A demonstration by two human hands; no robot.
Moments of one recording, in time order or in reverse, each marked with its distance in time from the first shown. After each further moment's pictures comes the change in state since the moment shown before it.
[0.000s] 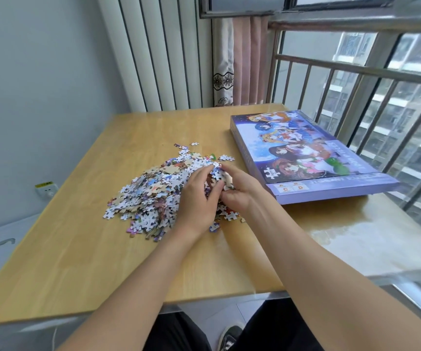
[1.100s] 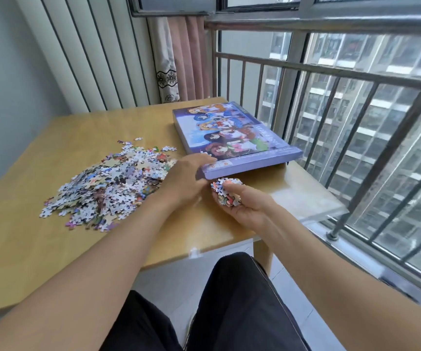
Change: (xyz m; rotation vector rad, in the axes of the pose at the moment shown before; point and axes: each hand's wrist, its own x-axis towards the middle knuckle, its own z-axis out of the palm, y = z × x) left_hand 0.011 0.061 0.063 0.193 -0.419 0.273; right_hand -0.117 -0.032 -0.123 -0.080 0.163 -0.237
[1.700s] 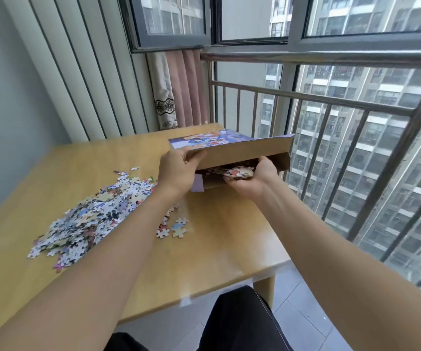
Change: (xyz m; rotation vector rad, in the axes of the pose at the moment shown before) left_hand 0.068 0.035 -0.036 -0.365 0.306 -0.217; right_hand 0.037 -0.105 0.046 0.345 -0.011 -0.110
